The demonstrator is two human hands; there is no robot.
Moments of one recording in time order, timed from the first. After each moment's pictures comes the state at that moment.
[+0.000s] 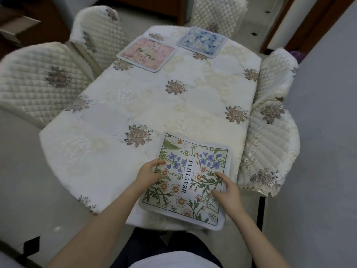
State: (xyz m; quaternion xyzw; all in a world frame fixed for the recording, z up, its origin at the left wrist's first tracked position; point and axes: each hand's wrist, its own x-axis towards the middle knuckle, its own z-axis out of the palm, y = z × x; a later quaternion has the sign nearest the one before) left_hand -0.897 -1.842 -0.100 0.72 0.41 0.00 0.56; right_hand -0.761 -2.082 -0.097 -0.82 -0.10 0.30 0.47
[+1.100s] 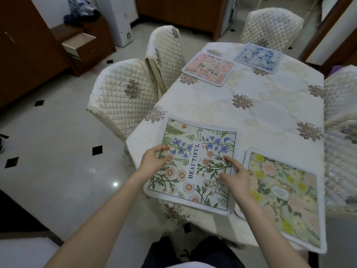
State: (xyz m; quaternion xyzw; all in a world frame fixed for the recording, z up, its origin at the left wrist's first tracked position) left_hand -1.097 -1.591 -0.043 0.68 0.44 0.12 0.57; right_hand -0.936 -1.806 -0.047 -0.79 -0.12 0.26 0.54
